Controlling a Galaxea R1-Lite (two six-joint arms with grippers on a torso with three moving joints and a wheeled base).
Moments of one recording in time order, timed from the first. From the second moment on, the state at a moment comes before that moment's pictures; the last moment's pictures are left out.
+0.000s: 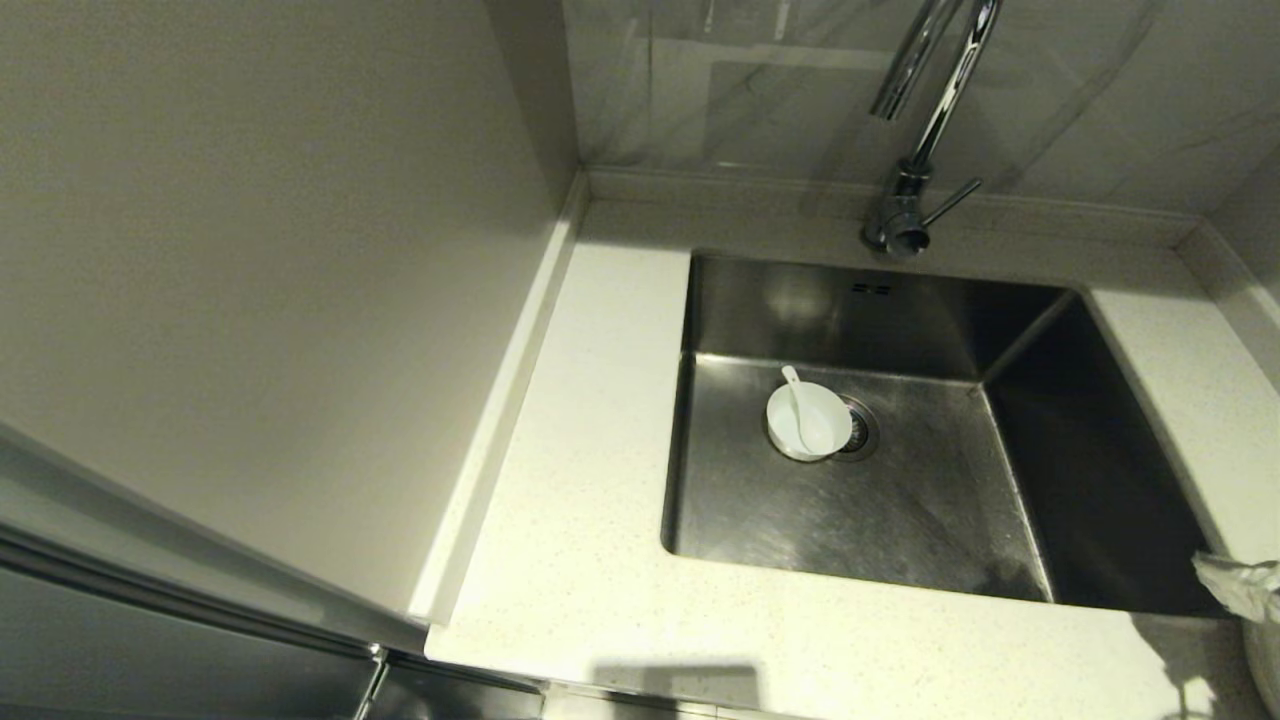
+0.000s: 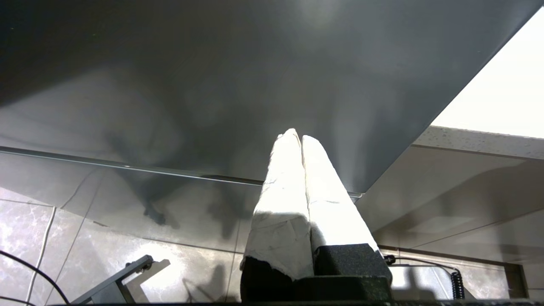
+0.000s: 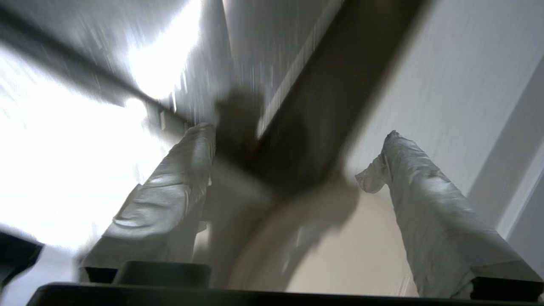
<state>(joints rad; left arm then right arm) 0.00 0.00 0.00 0.00 0.02 -0.02 -0.37 1.10 -0.57 -0.04 0.29 -0.68</state>
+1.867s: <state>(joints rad) 0.00 0.00 0.00 0.00 0.02 -0.02 0.19 1.70 -1.55 0.78 0.21 -0.04</state>
